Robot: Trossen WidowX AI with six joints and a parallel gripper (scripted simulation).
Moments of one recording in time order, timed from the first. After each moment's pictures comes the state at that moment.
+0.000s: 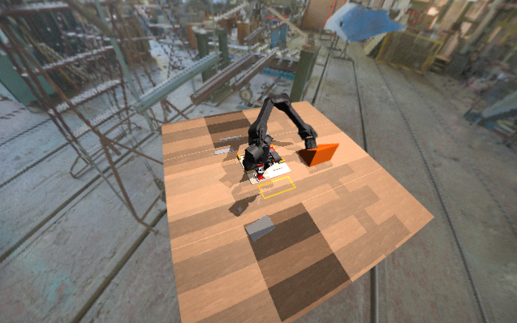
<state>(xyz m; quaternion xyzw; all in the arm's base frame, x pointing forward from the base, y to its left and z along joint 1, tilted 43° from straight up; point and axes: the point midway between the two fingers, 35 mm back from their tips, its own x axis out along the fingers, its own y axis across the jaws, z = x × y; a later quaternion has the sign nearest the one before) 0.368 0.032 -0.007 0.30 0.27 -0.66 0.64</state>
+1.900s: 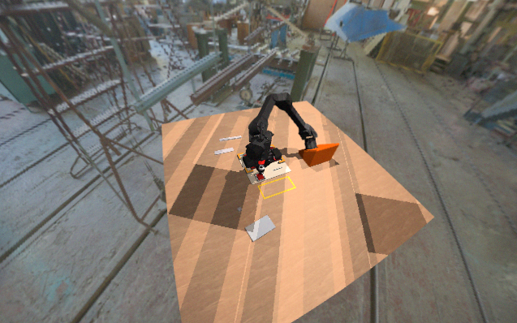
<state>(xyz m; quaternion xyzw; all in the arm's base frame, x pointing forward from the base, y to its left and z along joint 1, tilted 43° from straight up) 0.368 0.048 0.009 0.29 0.27 -0.65 0.64</state>
